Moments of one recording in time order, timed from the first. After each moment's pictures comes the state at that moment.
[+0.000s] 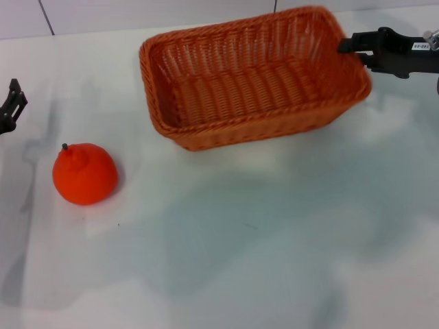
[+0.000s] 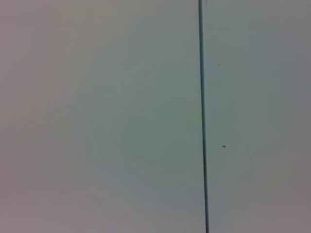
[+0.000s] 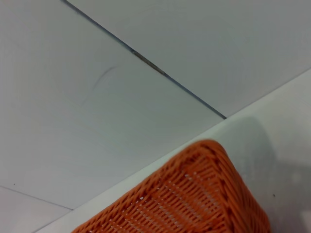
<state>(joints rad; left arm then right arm) -0.51 -2.16 0.23 0.06 1.11 1.06 -0.17 0.65 1.98 -0.56 -0.63 -2.17 -1.16 -0.68</state>
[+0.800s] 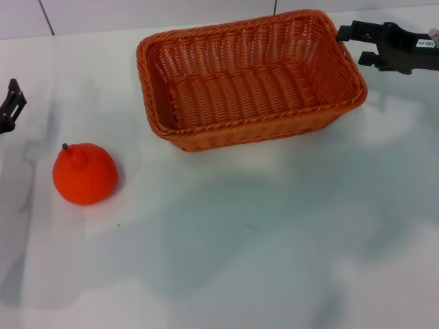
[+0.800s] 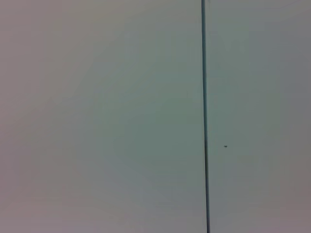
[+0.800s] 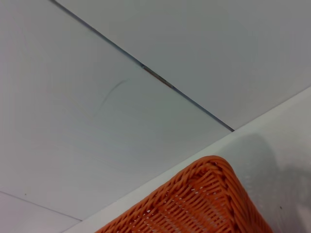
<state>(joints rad) -0.51 -2.16 0.23 0.06 1.11 1.06 -0.17 0.63 1.99 -0.56 -0.64 -2.11 -1.16 -0.72</state>
